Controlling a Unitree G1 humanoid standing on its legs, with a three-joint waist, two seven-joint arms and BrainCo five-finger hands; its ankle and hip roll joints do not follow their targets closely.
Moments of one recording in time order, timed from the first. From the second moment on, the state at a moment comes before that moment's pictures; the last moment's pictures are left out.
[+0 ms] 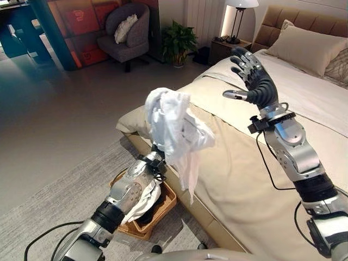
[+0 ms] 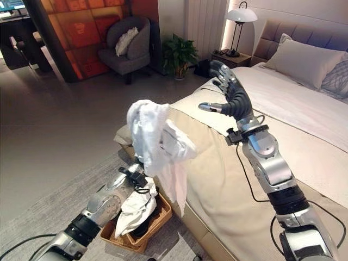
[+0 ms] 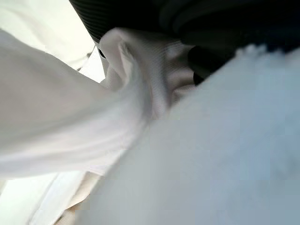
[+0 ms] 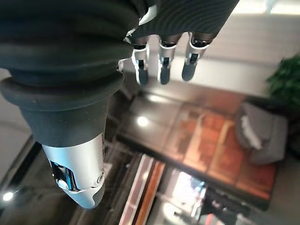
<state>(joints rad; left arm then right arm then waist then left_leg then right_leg) -0.25 0.37 -0.41 0.09 -0.94 -0.01 -0.13 -0.41 -0.64 0.15 -0.06 0.43 -0.11 -0.01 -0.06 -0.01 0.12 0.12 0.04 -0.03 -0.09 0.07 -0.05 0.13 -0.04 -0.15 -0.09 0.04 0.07</state>
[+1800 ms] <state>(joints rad) -0.58 0.89 -0.15 0.53 -0.21 -0.21 0.45 -0.01 -0.45 0.17 0.68 0.05 -0.20 -0.17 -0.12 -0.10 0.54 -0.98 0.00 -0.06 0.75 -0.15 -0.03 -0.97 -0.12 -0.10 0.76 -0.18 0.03</state>
